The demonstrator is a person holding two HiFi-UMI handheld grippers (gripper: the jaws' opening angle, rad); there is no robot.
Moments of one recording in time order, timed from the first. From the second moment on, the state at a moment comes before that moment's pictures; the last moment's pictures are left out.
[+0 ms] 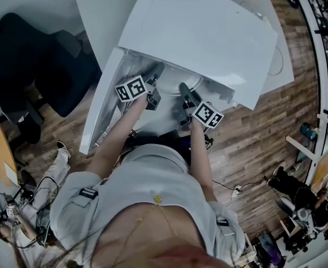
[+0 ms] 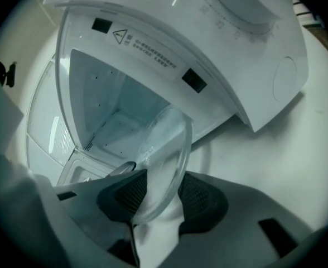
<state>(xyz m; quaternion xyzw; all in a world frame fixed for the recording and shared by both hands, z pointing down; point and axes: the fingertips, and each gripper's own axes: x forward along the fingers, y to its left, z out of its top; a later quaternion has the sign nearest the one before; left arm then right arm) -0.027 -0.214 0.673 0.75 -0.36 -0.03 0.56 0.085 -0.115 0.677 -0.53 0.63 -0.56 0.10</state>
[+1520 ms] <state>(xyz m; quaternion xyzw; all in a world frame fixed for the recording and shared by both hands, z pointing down) -0.044 -0.155 0.606 0.75 -0.33 -0.10 0.57 0.103 -0.093 0.609 -0.54 0.63 -0.51 0.22</state>
